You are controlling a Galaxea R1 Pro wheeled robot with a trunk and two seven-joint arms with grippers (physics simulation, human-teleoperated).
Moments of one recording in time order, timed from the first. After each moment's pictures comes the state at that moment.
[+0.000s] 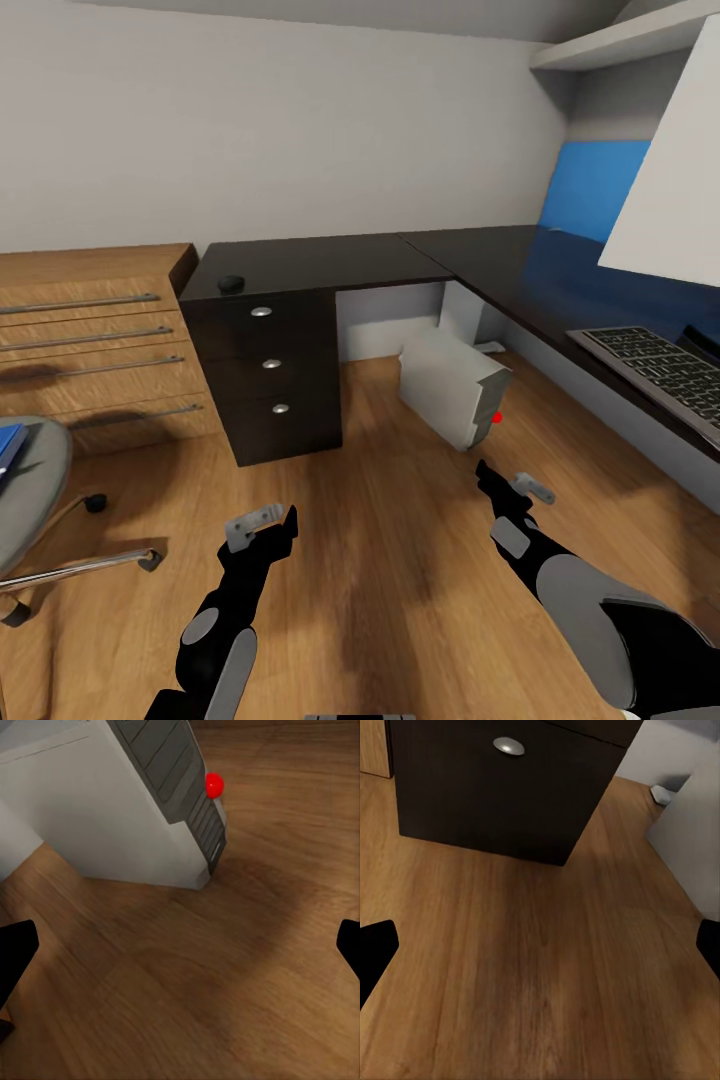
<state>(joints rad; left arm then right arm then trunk) -0.12 -0.15 -0.17 -1.59 0.28 0.26 0.34 -0.93 -0.04 -0.10 -0.12 -0.59 -0.41 0.01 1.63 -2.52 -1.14</state>
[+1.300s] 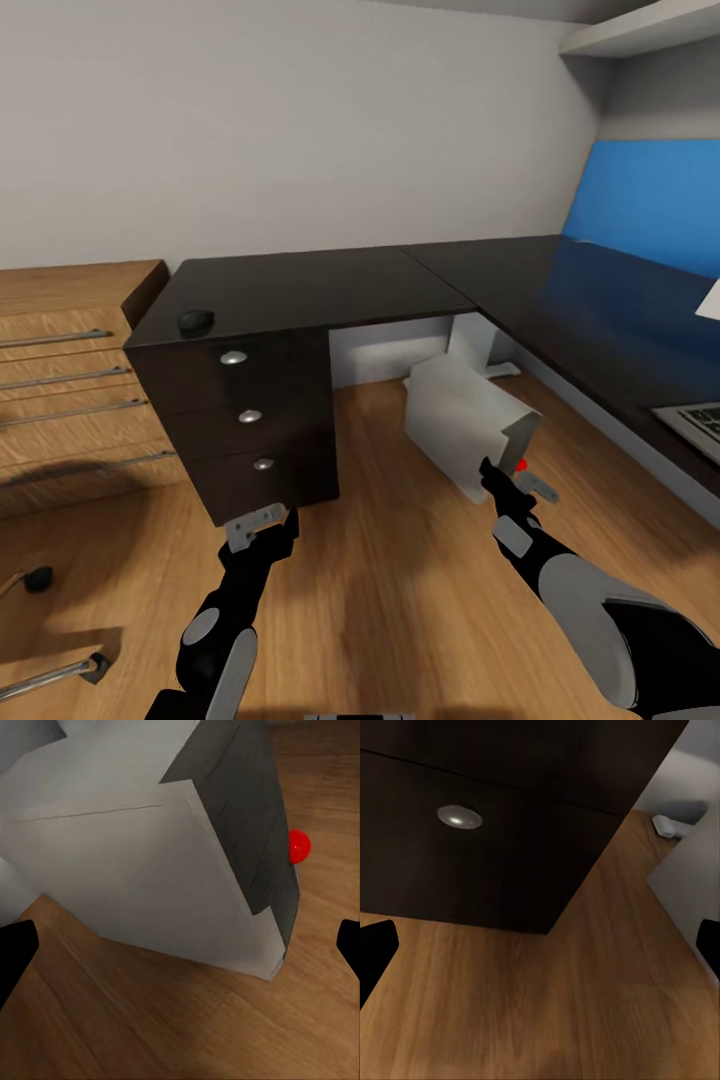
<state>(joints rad) -0.12 -0.15 -0.17 -1.59 0.28 0.26 0.34 -0.93 -0.05 -0.10 -0.13 -0.59 -0.44 0.00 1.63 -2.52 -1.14</state>
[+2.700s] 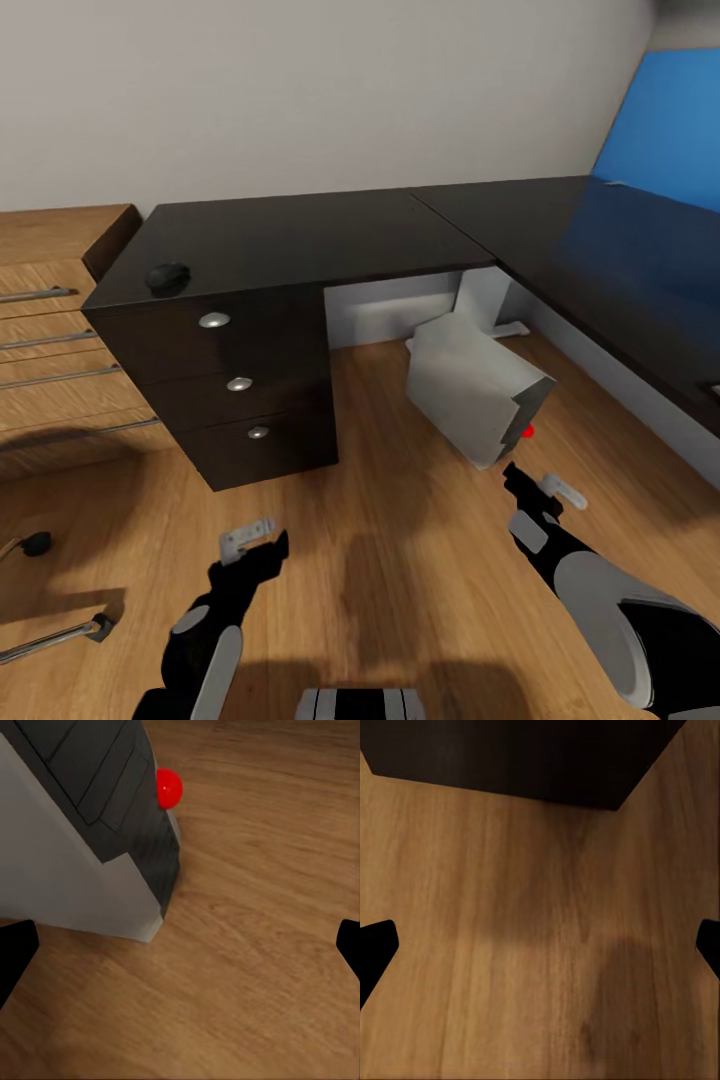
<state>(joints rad) -0.12 -0.15 -0.09 -1.57 0.28 0.46 0.33 -0.93 -0.09 -0.09 -0.16 -0.59 -0.39 -0.17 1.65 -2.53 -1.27</state>
